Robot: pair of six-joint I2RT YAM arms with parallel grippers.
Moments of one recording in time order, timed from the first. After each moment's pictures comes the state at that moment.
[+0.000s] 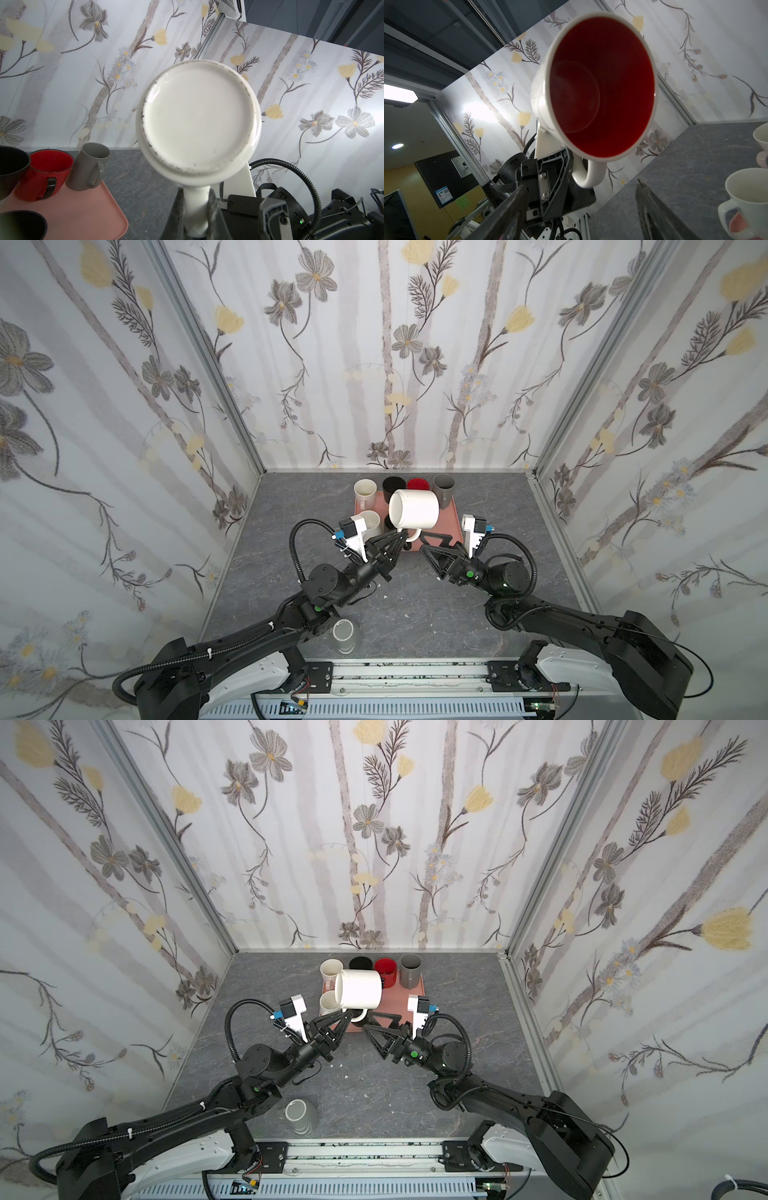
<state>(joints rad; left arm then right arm) -0.92 0.98 0.50 0.81 -0.04 -0.58 0.78 1.21 0.42 1.28 -0.41 0.93</state>
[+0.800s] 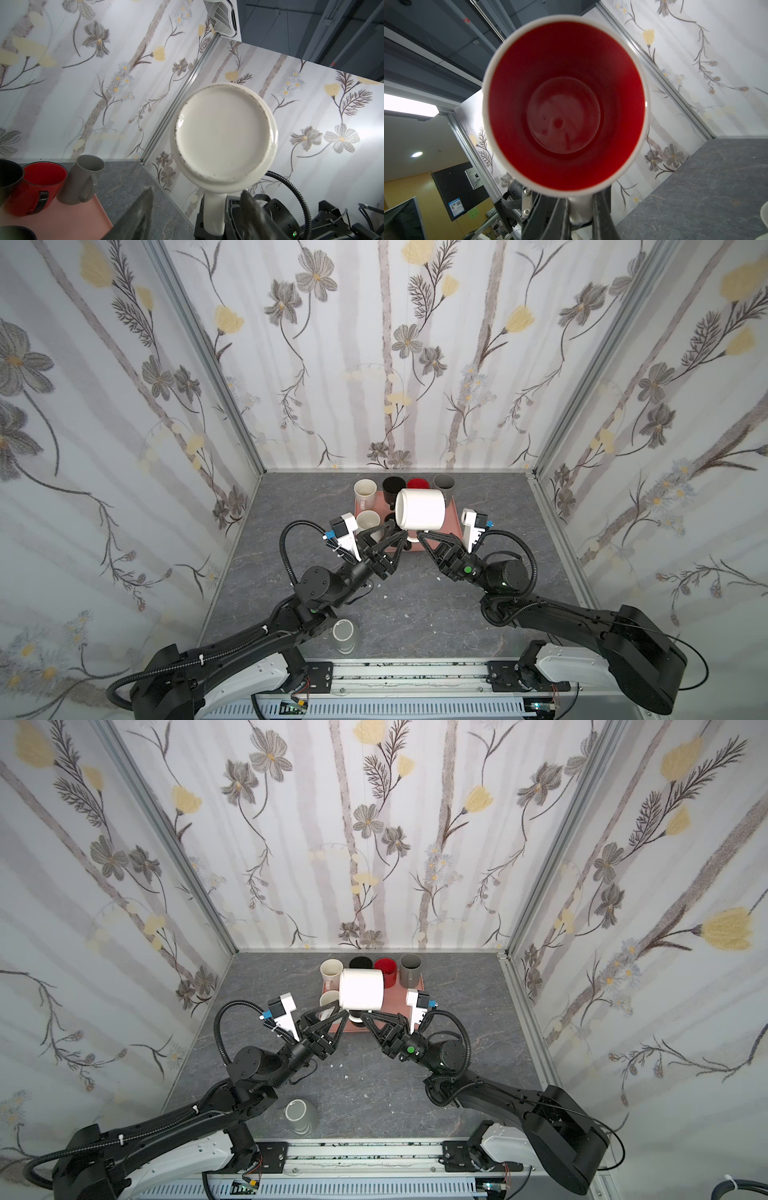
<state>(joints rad) -0.92 0.92 0.49 0.82 -0.08 -0.61 0.81 1.19 0.46 1.26 -0.34 0.93</state>
